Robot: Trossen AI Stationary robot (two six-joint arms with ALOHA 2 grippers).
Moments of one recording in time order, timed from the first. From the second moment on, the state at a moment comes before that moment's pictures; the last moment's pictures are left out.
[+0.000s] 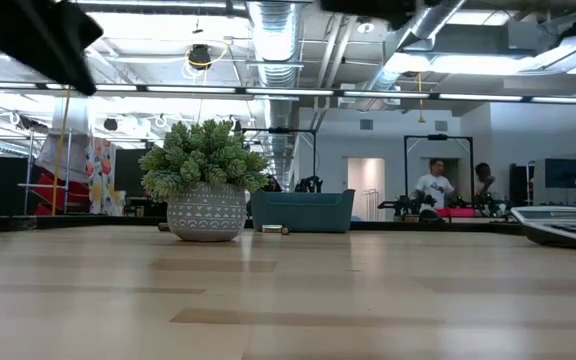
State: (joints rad) left arm -0.74 1.37 0.91 -0.55 -0.60 -0.60; right arm 0.44 1.51 0.90 0.30 0.47 -0.07
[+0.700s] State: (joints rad) left arm -1.02 1.21 0.91 -0.82 -1.13 -0.77; right arm 0.40 2.34 1.68 0.36 0.30 -0.02
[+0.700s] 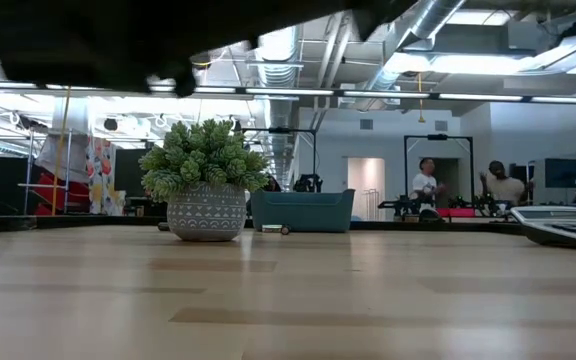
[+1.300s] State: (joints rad) left arm -1.08 1.17 0.91 -0.93 -1.19 -0.80; right arm 0.38 2.62 2.07 0.24 0.24 0.08
